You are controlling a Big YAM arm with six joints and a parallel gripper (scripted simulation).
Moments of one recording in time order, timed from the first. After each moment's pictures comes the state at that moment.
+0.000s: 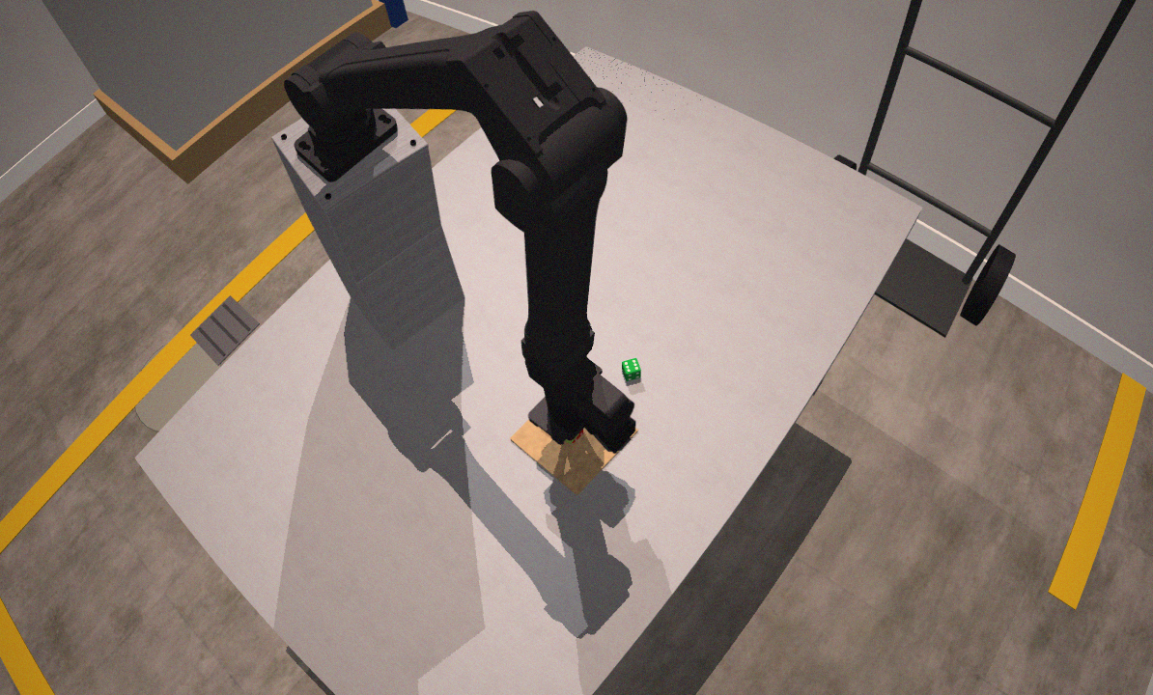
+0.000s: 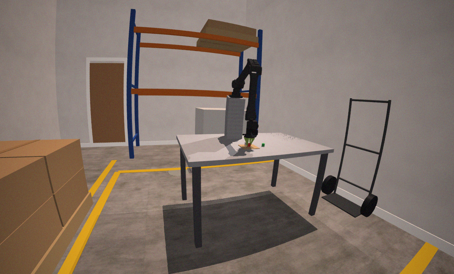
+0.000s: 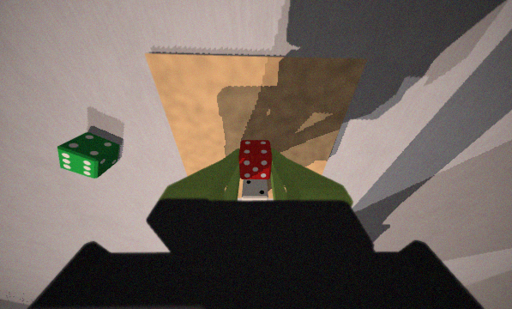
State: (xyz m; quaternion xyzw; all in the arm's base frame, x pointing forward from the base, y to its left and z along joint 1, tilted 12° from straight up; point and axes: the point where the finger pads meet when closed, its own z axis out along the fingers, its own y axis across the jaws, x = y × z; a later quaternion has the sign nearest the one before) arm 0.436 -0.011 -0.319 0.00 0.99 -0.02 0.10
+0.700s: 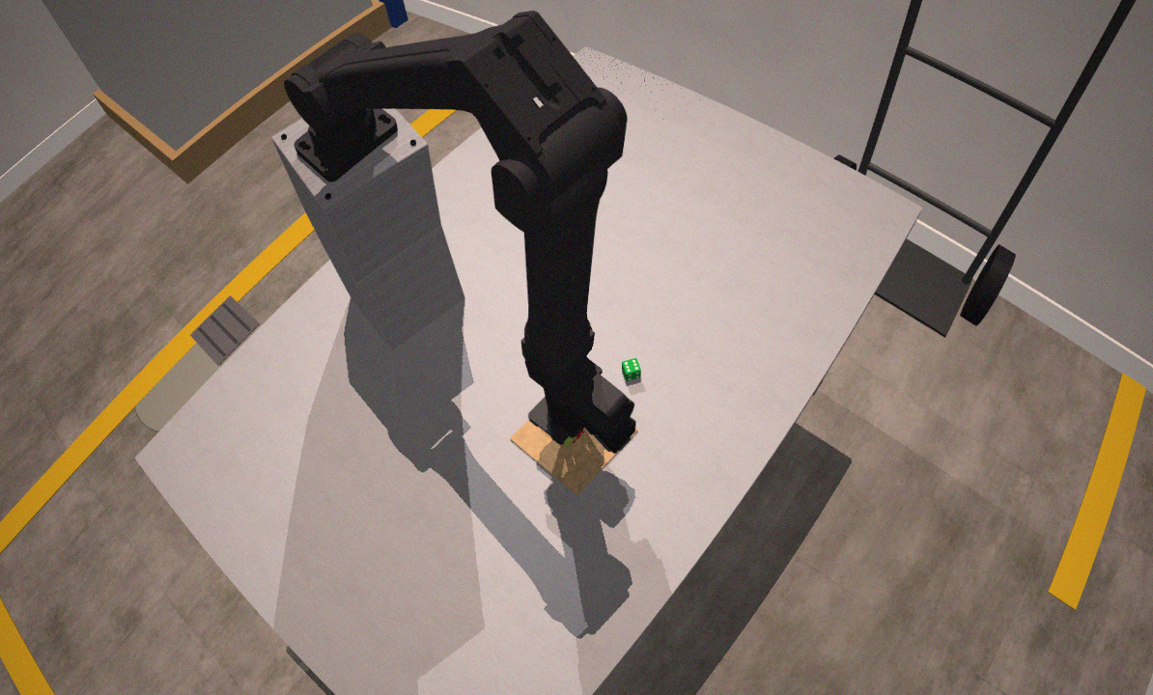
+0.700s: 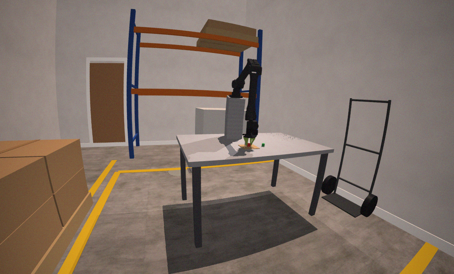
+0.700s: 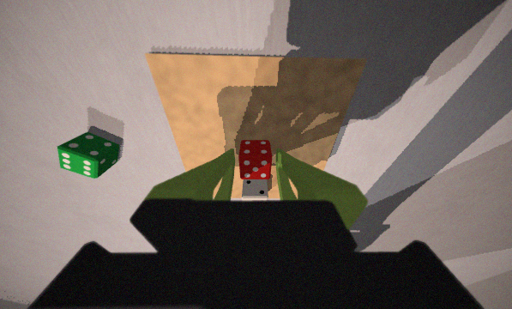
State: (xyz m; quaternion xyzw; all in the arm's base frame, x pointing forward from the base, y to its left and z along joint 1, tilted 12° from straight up) arm 0.436 -0.011 -0.319 0.00 0.99 -0.02 0.10
